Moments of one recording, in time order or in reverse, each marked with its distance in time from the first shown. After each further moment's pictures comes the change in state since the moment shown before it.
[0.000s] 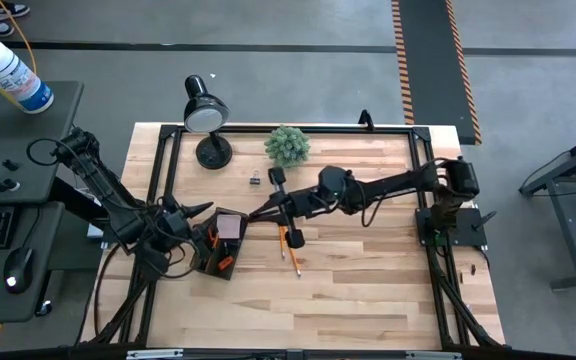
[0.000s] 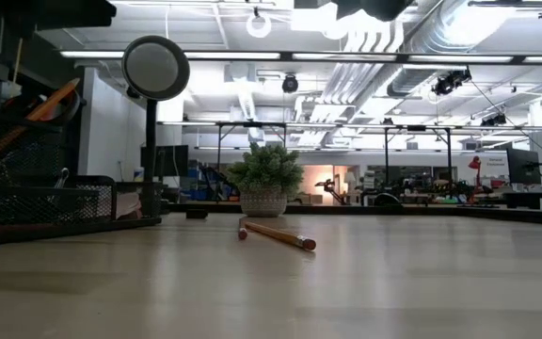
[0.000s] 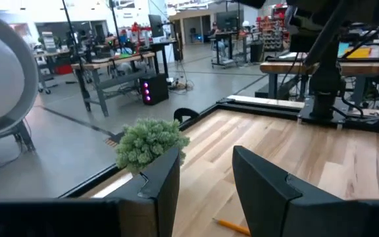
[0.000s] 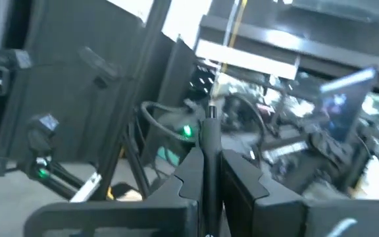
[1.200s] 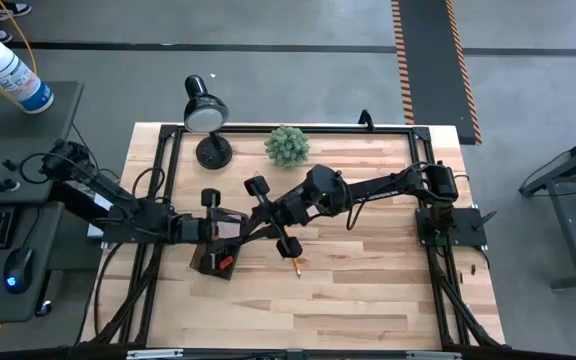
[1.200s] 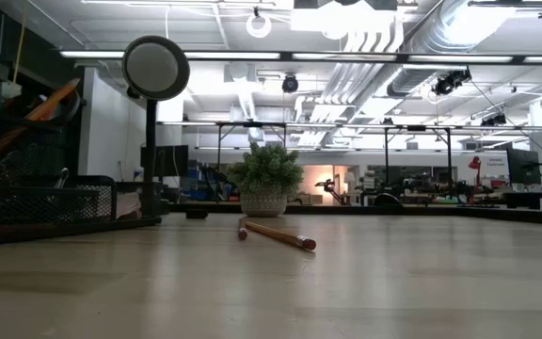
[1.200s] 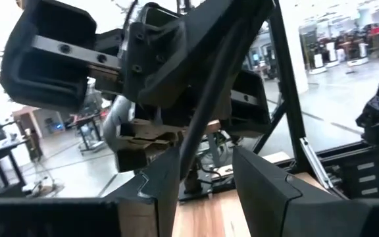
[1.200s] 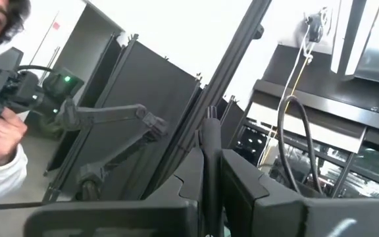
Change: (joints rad) left arm 0.342 0.059 0.000 0.912 1.016 0.933; right arm 0.024 0.164 0.293 0.084 -0.281 0.044
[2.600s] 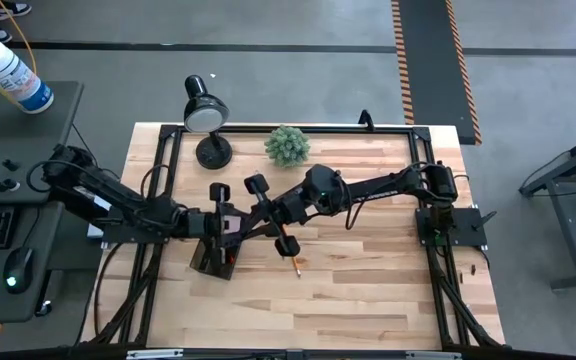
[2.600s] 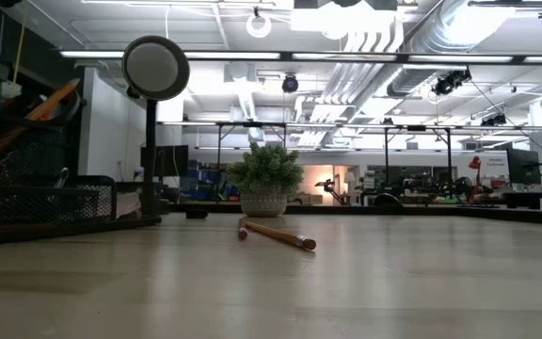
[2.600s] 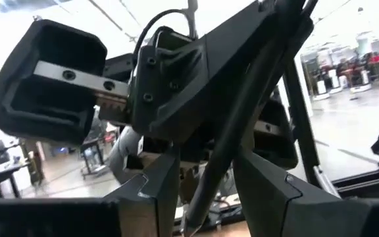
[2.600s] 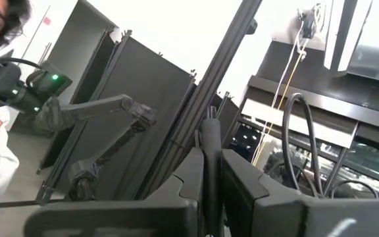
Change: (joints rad) left arm 0.112 0.112 -0.001 0.226 0.135 0.017; right arm -0.004 0.004 0.000 -0.006 0.022 -0.007
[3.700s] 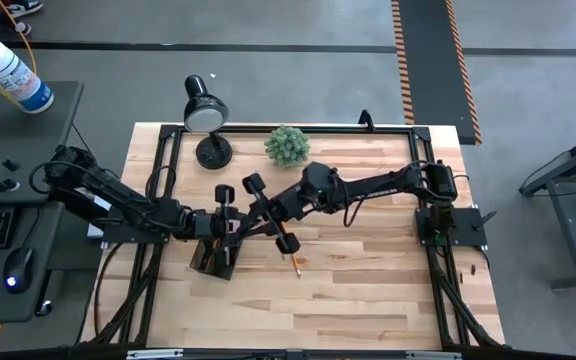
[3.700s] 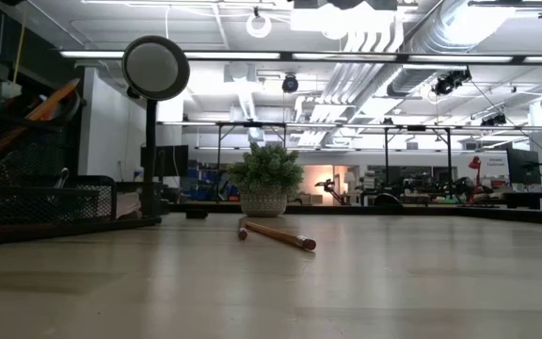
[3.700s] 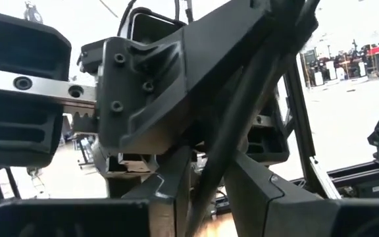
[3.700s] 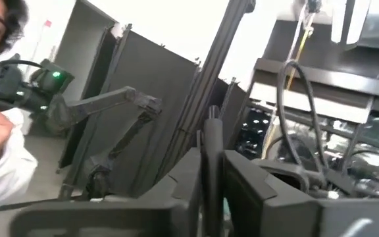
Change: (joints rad) left arm 0.009 0.034 0.026 -0.036 -0.002 -0.031; right arm -0.021 0.001 0.000 -0.059 -0.014 0.069
